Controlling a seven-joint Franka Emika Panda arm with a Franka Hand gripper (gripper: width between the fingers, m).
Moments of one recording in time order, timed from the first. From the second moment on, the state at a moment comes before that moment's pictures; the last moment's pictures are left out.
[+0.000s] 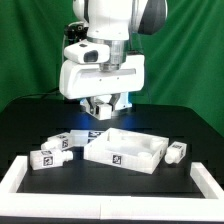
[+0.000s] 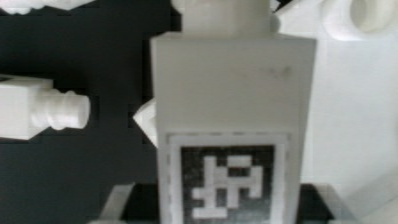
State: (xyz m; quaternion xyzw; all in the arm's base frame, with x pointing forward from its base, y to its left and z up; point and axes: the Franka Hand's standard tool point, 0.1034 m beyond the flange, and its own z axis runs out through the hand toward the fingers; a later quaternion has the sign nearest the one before) arm 0.428 -0.050 0.104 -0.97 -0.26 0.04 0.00
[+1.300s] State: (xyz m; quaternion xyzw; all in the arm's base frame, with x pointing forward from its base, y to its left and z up) arm 0.345 -0.085 0.030 -0.98 -0.22 0.02 0.00
